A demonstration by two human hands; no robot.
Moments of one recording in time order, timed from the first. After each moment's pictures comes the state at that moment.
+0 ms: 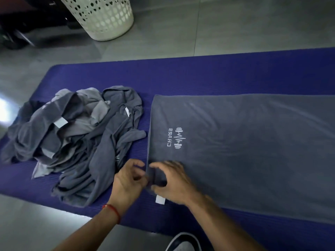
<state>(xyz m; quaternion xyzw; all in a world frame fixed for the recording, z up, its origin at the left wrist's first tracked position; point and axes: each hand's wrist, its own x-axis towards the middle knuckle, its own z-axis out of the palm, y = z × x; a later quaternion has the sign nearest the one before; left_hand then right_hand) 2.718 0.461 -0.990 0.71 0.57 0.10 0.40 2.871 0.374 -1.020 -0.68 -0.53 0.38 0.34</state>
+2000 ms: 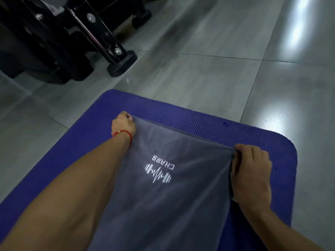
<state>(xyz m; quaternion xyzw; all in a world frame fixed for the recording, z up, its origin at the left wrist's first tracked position) 3.538 0.168 -1.051 0.97 0.12 0.02 0.22 3.281 -0.100 -1.112 -0.91 0.23 -0.22 0.26</state>
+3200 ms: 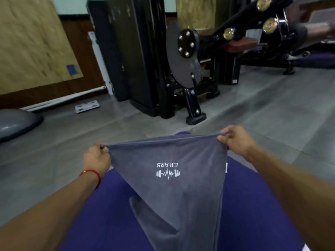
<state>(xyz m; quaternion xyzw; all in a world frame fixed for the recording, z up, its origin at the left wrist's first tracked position) 3.234 0.452 -0.798 0.87 0.27 0.24 0.33 3.338 0.037 -0.801 -0.87 -0.01 -0.03 0.49</state>
